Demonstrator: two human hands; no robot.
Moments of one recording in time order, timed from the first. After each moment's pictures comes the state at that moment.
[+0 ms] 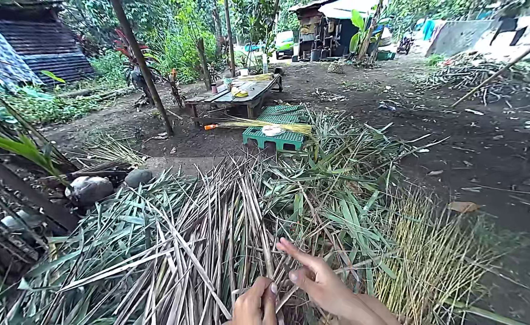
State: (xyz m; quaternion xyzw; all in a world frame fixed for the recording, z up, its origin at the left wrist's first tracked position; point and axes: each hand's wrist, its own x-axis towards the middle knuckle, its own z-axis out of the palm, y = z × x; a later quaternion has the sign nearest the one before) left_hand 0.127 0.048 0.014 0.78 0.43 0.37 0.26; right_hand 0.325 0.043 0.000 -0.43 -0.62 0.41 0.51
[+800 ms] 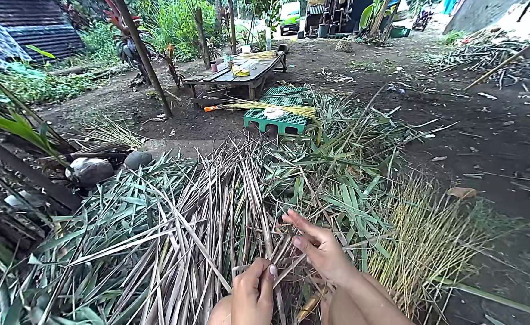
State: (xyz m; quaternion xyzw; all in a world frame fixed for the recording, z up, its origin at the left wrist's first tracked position) left_hand 0.121 0.044 0.015 0.75 0.42 0.41 0.31; right_hand 0.321 0.048 0.004 -0.42 -0.60 0.35 0.59
